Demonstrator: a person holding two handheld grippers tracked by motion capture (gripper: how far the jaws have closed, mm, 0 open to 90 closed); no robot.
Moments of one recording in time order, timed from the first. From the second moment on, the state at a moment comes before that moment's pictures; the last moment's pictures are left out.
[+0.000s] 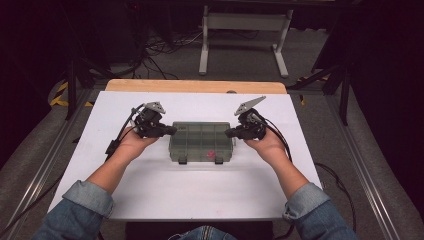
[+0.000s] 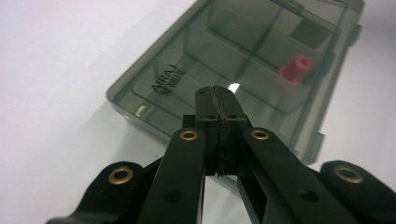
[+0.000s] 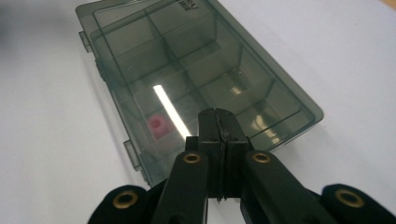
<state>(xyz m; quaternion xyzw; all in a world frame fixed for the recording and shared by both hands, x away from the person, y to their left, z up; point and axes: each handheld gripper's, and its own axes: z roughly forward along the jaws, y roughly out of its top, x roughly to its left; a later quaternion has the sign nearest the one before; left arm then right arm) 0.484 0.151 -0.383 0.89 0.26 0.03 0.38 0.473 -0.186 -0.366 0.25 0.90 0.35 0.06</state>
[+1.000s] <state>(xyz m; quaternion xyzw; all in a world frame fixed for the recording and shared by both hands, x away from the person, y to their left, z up) 0.472 0.135 -0.392 0.93 0.21 -0.01 0.31 0.463 -0.173 -0.384 0.24 0.92 0.29 0.02</state>
